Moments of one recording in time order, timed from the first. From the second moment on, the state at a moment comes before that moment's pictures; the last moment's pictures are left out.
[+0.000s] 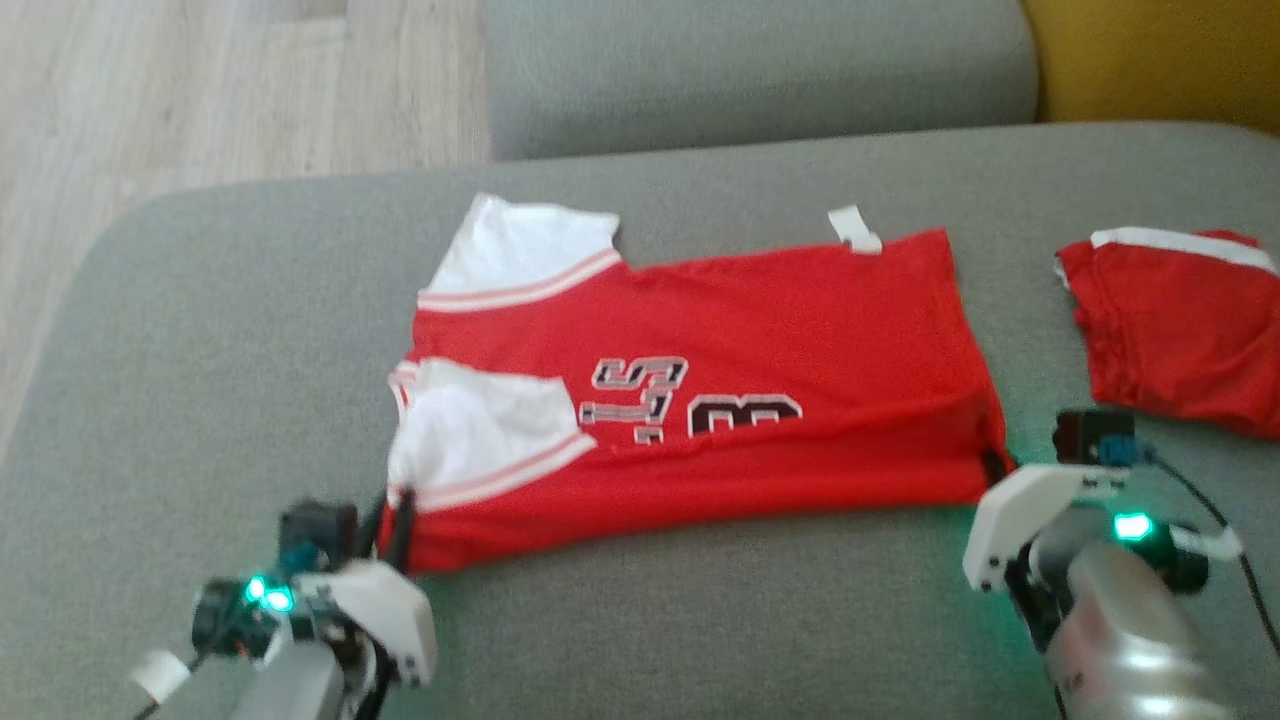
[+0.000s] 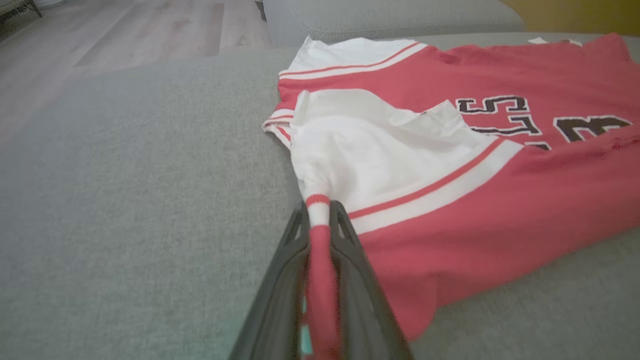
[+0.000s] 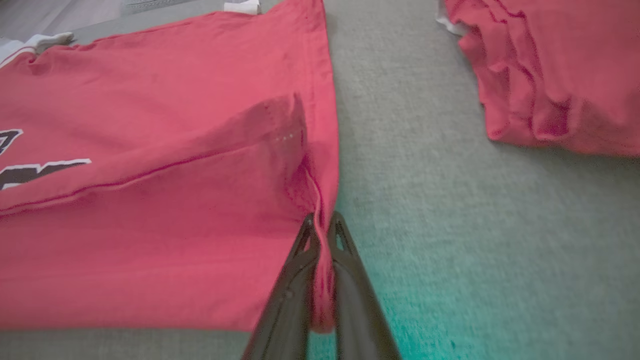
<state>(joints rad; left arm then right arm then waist) -0.33 0.16 -0.34 0.81 -0.30 -0.05 -0.09 -0.50 -0.05 -0.20 1.09 -0.10 0.12 0.00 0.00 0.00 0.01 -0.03</state>
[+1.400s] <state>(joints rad) -0.24 0.11 -0.22 0.25 -0.35 0.00 -0.25 -0.11 -0.05 0.02 0.29 0.23 0.12 -0.25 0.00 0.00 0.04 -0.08</state>
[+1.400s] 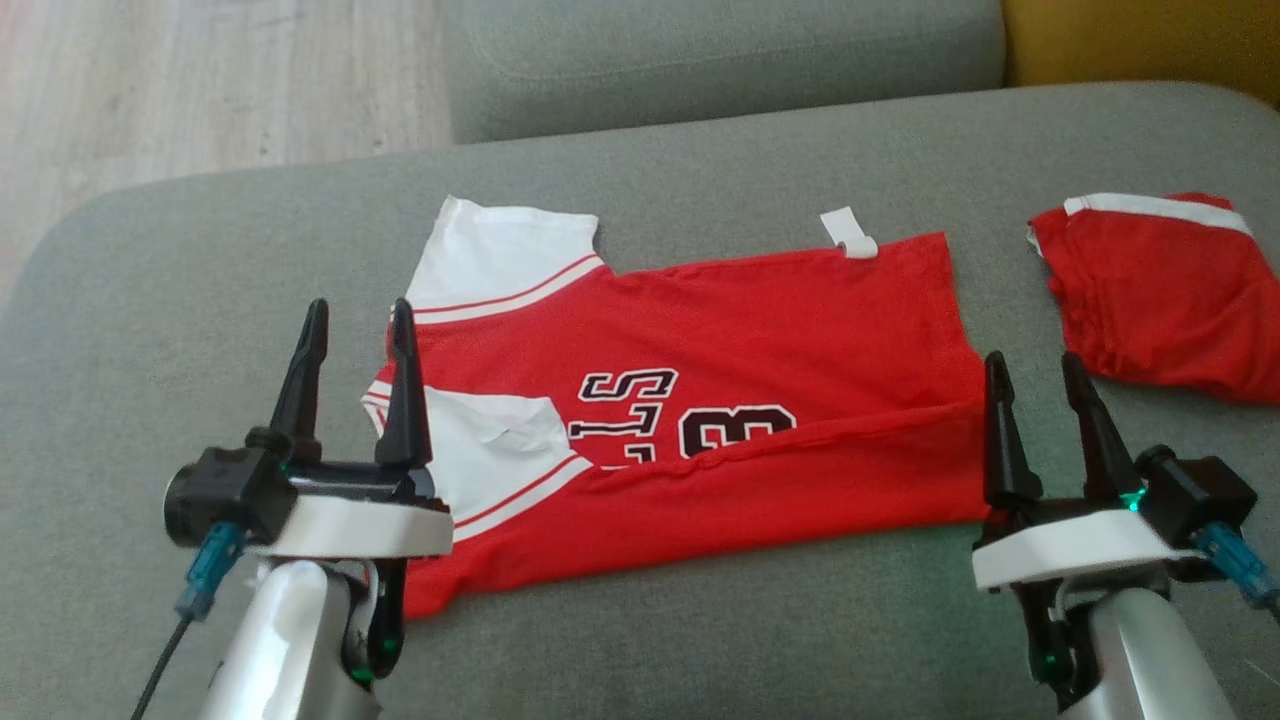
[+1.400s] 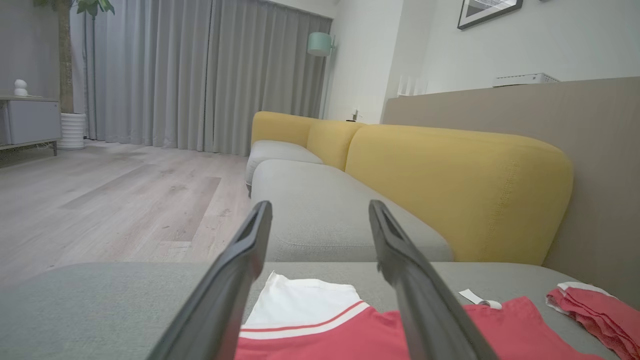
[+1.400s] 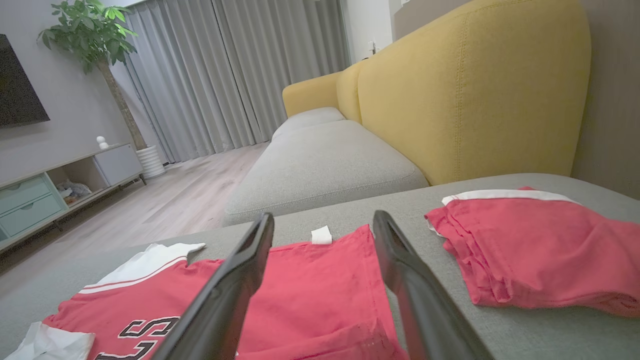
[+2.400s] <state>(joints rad) -1.00 0.49 -0.49 0.82 -0.56 -0.13 0.40 -0.27 -0.05 0.19 0.13 0.31 0.12 -0.26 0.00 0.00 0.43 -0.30</state>
